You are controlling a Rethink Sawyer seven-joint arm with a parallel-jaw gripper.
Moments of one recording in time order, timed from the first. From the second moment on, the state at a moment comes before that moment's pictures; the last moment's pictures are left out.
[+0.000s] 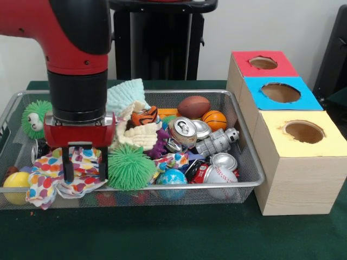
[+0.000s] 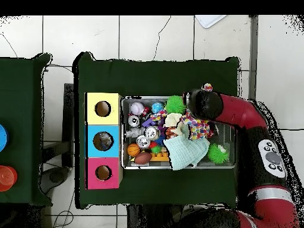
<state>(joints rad) -0.56 -0.43 0.22 1.28 -0.28 0.56 1.39</state>
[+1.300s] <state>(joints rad) -0.52 -0.49 0.22 1.49 -0.29 0.50 1.39</state>
